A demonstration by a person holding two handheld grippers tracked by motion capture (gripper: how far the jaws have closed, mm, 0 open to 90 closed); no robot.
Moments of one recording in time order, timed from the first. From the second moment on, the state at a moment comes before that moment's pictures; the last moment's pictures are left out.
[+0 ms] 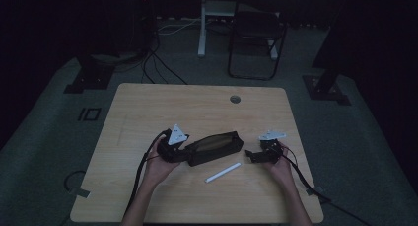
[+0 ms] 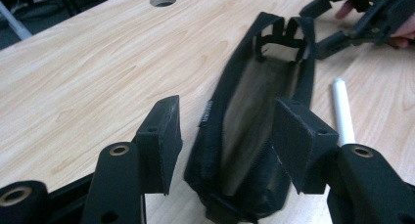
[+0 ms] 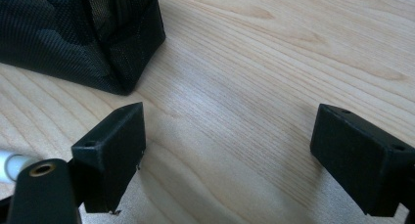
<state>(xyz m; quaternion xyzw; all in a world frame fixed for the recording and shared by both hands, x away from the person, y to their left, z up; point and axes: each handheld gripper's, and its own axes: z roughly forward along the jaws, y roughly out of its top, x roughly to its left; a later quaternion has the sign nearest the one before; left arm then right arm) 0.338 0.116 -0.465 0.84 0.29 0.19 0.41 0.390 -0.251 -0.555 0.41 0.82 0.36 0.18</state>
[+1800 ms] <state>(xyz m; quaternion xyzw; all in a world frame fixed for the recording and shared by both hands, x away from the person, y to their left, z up) 0.303 0.024 -0.522 0.90 0.23 0.12 0.36 0.390 -0.251 -0.555 0.41 0.82 0.36 0.18</state>
